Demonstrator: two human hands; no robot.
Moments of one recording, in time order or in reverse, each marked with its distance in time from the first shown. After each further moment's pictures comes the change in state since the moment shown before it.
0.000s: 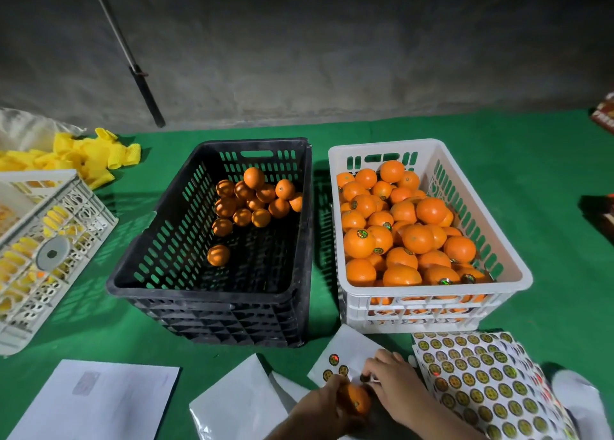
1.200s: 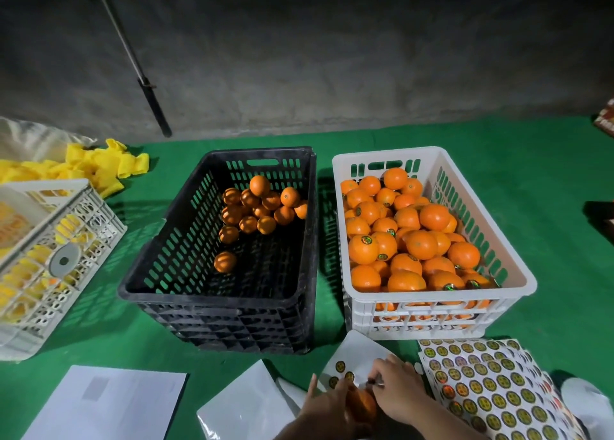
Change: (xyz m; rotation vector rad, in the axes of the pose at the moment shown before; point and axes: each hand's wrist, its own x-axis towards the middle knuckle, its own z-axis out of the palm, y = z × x) left_hand 0.002 0.009 -0.005 0.273 0.139 0.090; right_hand 0.022 -0.001 0.015 0.125 -0.130 0.319
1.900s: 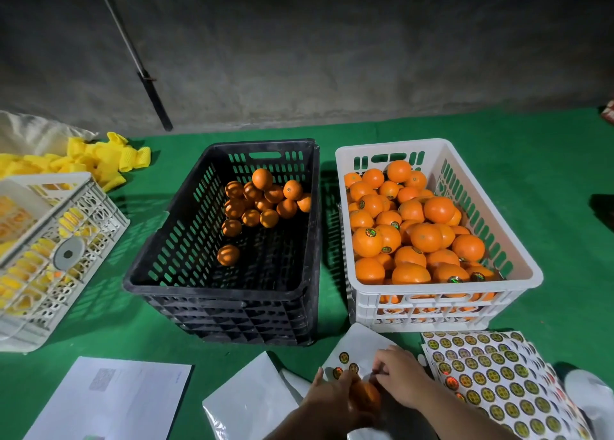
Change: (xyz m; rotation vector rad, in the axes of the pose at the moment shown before) left_hand -0.009 0.004 -0.004 -0.082 -0.052 0.025; right_hand -0.008 -0.006 -0.022 -0.058 0.032 -0.189
